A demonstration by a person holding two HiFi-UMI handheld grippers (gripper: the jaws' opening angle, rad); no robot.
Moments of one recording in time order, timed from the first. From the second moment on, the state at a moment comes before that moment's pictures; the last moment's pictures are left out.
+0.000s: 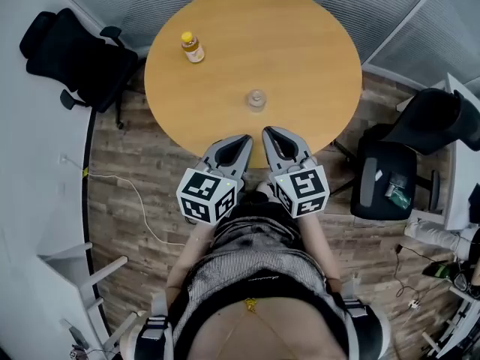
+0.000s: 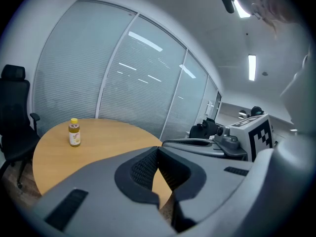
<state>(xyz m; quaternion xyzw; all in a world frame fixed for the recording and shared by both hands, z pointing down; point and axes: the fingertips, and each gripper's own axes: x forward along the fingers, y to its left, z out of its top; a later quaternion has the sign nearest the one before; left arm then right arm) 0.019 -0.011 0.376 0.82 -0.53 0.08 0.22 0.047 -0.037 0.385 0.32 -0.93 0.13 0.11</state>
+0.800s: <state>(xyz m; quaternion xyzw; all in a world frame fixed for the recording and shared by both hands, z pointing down) -0.054 -0.067 0.377 0.85 -0.47 0.07 0.23 -0.011 -0.095 0.378 0.39 -0.91 0.11 0.12</state>
